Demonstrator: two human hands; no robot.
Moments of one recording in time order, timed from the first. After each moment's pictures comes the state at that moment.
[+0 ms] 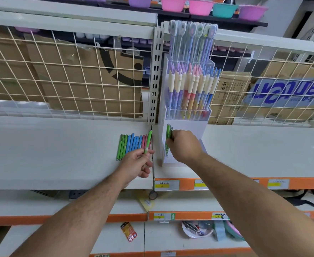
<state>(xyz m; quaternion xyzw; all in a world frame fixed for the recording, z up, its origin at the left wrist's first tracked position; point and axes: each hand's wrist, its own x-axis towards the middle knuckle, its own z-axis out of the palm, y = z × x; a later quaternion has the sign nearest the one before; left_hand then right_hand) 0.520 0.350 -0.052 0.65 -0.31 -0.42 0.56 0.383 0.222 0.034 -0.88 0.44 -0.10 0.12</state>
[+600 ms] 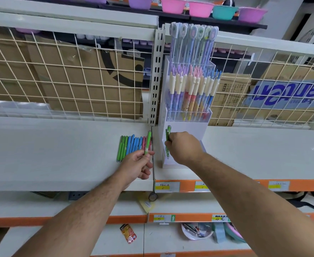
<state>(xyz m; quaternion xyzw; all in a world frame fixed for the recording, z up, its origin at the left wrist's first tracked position) 0.519 0.350 -0.050 0.64 -0.31 -0.42 0.56 0.386 0.221 0.037 -0.92 0.39 -0.07 0.04</state>
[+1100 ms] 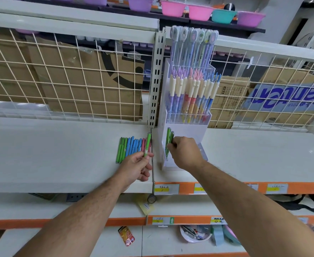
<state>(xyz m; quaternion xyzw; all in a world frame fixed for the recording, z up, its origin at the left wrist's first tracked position) 0.519 0.351 -0.049 0.63 -0.31 -0.43 0.58 0.376 0.223 0.027 -0.88 0.41 -0.15 0.18</state>
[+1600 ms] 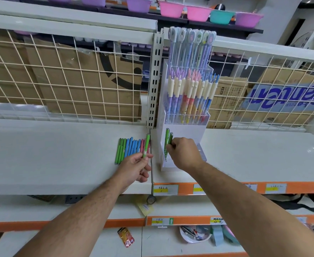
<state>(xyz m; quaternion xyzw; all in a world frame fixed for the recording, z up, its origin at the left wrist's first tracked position) 0.520 0.351 -0.049 0.63 -0.31 -0.43 0.57 0.378 0.222 0.023 -0.88 0.42 -0.16 0.17</state>
